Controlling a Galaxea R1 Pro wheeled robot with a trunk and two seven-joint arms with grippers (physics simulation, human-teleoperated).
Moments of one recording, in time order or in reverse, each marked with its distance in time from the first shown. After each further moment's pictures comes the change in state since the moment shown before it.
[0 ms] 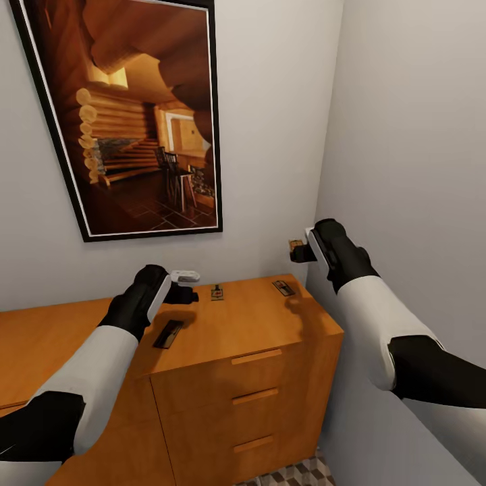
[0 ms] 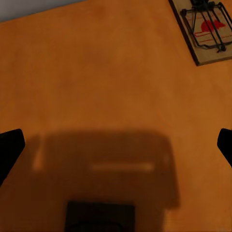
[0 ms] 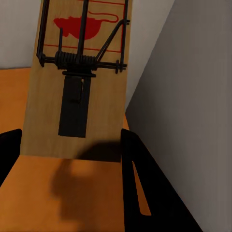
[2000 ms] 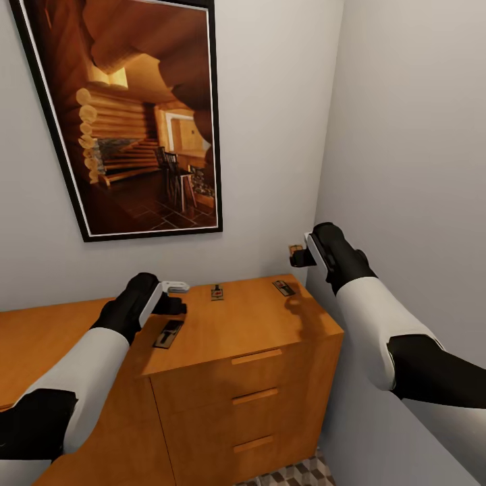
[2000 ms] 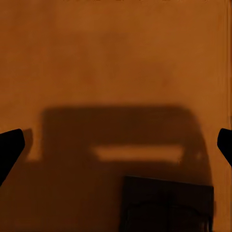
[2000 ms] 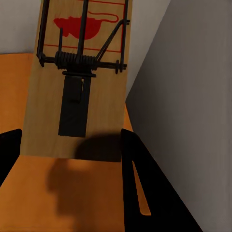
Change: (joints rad) left arm 0.000 0.050 0.001 0.100 -0.007 0.000 0.002; right arm 0.000 0.001 0.000 0.041 0.001 0.000 -0.008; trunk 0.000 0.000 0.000
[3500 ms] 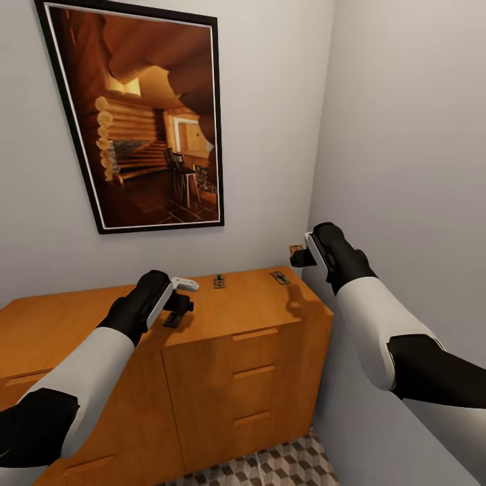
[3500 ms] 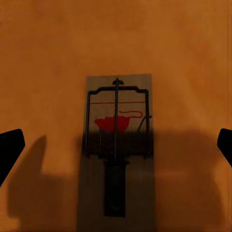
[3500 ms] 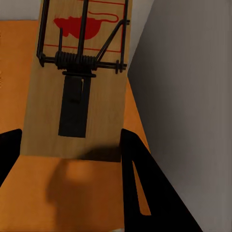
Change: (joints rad) left arm 0.000 -0.004 -0.147 -0.055 0.012 0.000 -0.003; right arm 0.000 -0.001 0.000 0.000 0.000 0.000 0.000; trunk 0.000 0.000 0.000
